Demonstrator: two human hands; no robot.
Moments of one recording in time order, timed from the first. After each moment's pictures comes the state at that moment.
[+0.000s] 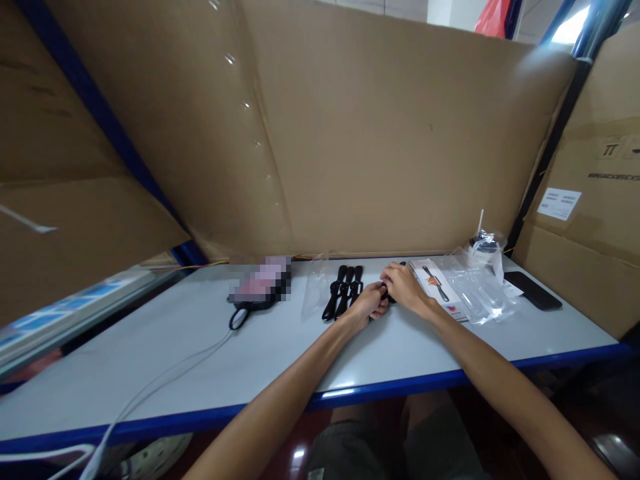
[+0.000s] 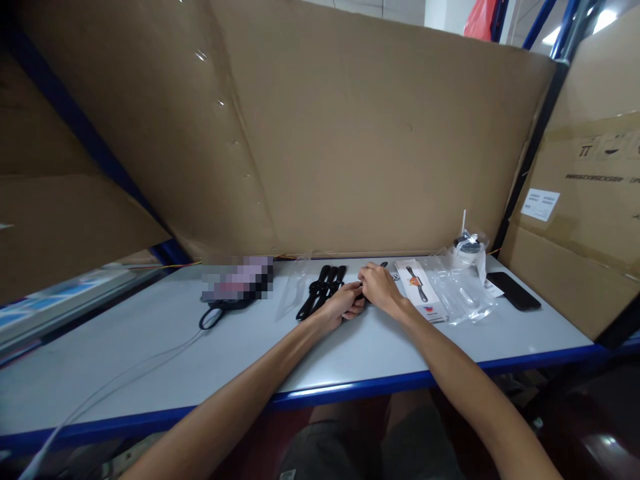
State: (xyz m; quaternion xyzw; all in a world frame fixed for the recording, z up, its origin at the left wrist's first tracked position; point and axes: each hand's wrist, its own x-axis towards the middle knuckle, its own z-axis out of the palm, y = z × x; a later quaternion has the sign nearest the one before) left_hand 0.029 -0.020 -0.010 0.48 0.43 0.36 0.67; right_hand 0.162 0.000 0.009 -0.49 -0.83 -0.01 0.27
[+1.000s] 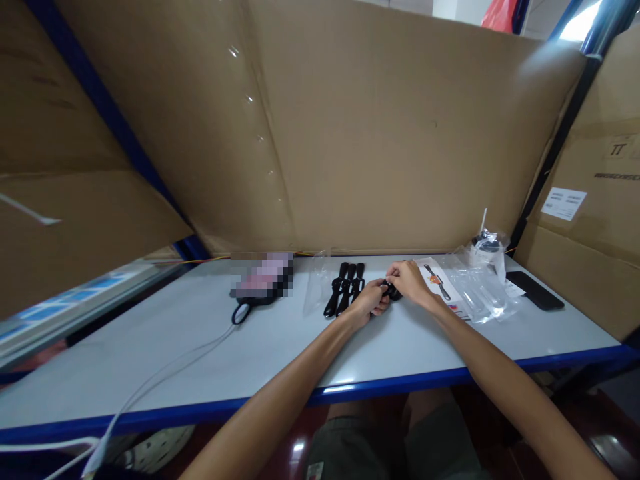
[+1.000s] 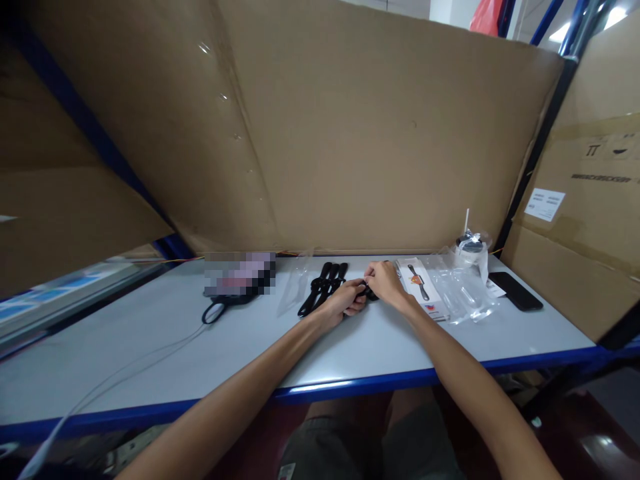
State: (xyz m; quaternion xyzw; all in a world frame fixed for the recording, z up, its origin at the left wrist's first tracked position) left_hand 0.028 -0.019 -0.011 0.48 0.43 0.37 0.67; right_hand 0.167 0.004 0.015 -0.53 -0.77 0.11 0.33
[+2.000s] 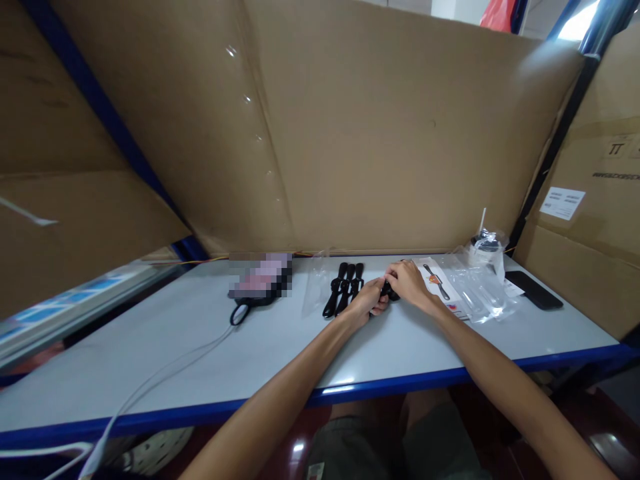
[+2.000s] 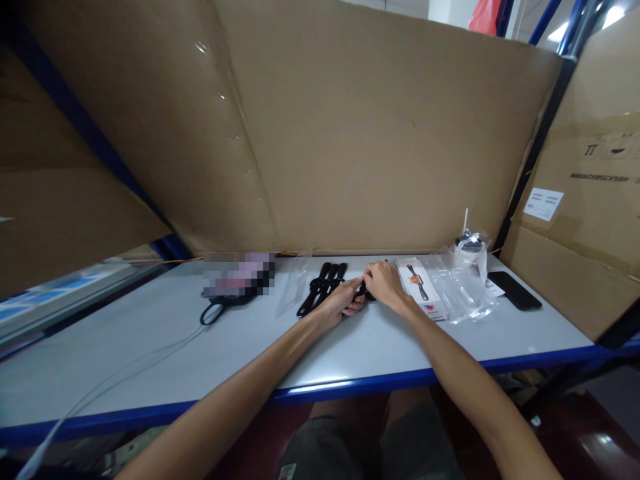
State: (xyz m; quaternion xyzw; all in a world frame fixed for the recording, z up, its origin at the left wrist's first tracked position) left_hand 0.031 -0.026 -0.001 0.45 0.44 0.39 0.67; right_hand 0.168 0.000 0.016 -0.54 -0.80 0.00 0.26
